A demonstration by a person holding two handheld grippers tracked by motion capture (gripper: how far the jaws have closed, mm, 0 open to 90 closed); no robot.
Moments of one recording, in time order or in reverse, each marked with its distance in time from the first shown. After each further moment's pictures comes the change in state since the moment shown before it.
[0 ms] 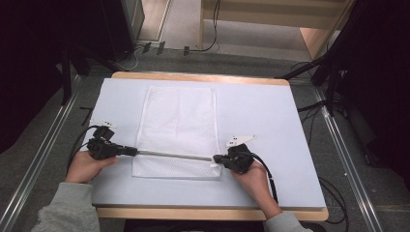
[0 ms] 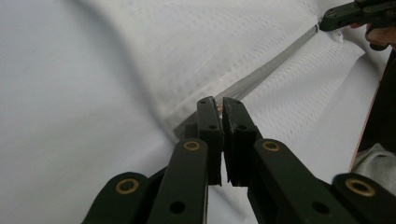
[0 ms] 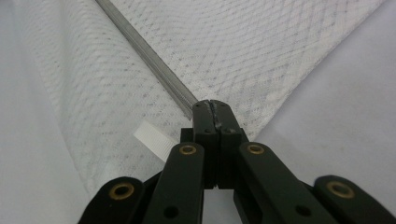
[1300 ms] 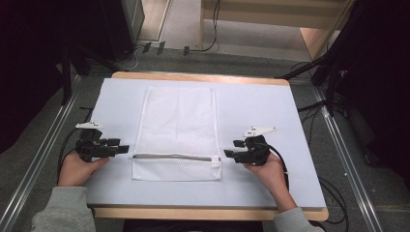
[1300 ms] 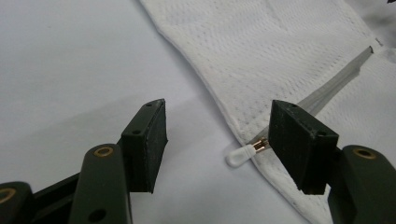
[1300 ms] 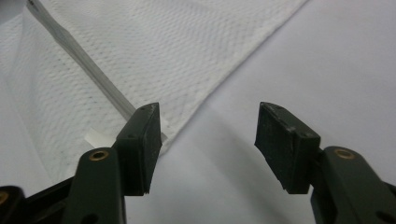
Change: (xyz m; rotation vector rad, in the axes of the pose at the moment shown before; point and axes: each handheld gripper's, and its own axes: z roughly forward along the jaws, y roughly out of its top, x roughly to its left) left arm 0.006 -0.011 -0.016 -0.159 0.183 0.060; right arm -0.036 0.004 -0.040 -0.078 -0.064 0.033
